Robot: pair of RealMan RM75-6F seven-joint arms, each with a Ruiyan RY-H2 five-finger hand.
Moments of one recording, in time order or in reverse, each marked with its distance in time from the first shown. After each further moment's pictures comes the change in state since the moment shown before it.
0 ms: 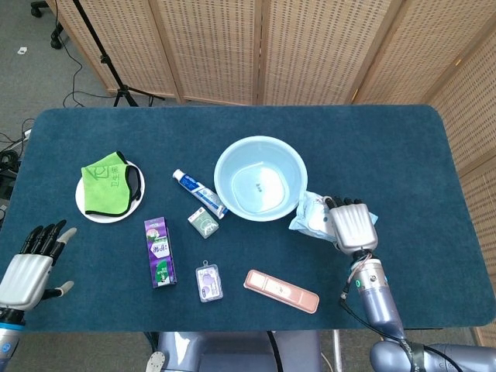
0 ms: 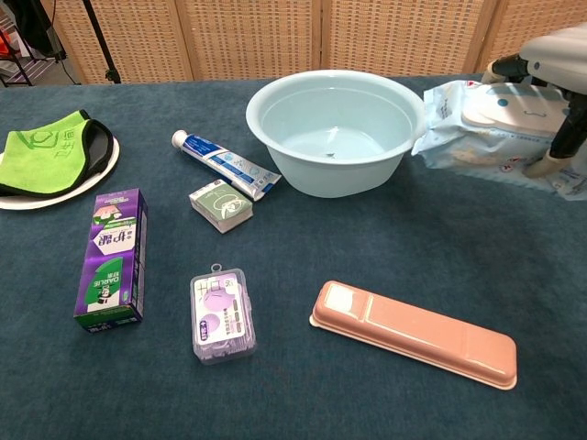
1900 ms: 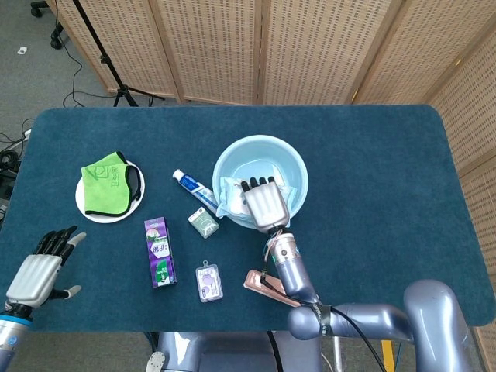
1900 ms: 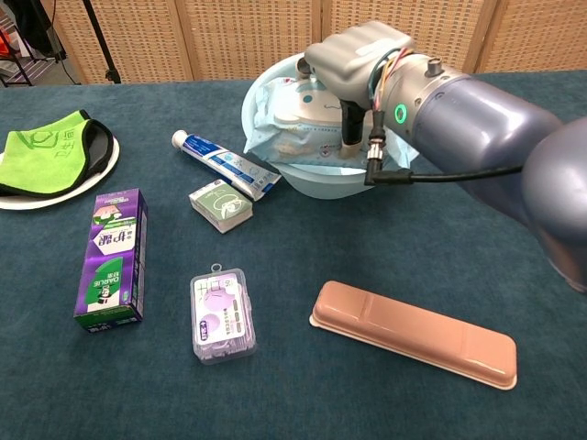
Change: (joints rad) left arm -0.046 -0.012 0.017 0.046 -0.042 -0.119 -0.109; right arm 0.370 -0.440 0.153 0.429 0.109 -0.090 -0.147
